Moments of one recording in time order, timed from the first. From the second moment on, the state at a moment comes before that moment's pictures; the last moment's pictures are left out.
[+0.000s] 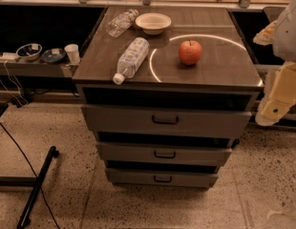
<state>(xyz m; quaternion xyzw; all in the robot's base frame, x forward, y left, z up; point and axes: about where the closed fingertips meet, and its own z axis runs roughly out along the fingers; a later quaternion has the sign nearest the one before) 0.438 -0.217 0.976 -0.60 0.78 -0.03 0.16</state>
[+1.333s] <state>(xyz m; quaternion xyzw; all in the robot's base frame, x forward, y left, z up) 0.421 -0.256 0.805 -0.59 0.78 0.07 0.20</state>
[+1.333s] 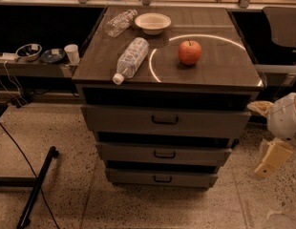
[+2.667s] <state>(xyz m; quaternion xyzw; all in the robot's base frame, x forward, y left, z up) 0.411 -0.231 0.578 -0.54 0.76 0.23 0.29</state>
